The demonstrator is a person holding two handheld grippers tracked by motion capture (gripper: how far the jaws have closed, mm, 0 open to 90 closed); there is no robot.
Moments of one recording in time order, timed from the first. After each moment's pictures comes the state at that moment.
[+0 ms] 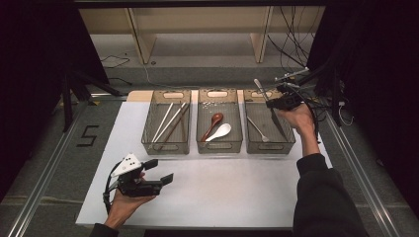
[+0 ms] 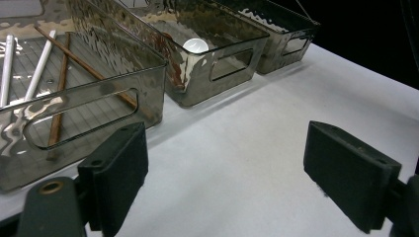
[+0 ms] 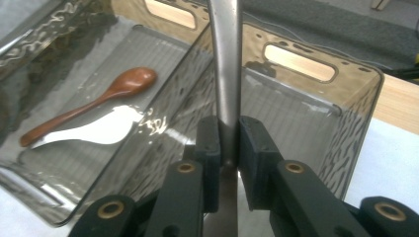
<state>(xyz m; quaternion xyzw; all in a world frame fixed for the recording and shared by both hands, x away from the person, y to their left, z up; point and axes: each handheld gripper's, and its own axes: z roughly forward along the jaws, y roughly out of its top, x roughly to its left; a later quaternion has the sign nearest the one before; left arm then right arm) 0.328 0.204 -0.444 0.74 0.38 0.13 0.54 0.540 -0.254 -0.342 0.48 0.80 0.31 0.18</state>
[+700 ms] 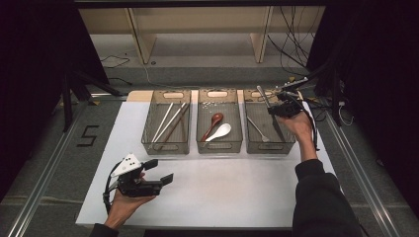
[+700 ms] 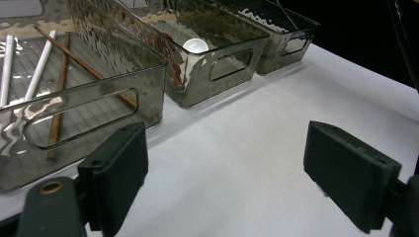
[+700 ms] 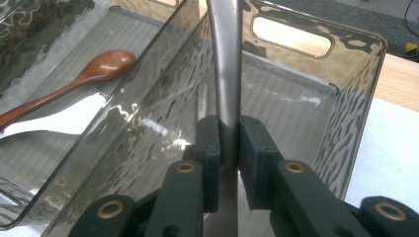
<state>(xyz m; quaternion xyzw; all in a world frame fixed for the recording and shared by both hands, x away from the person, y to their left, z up) 0.328 0.204 -0.444 0.74 0.38 0.13 0.54 0.538 -0.261 -0.372 0.50 0.79 0.30 0.18</state>
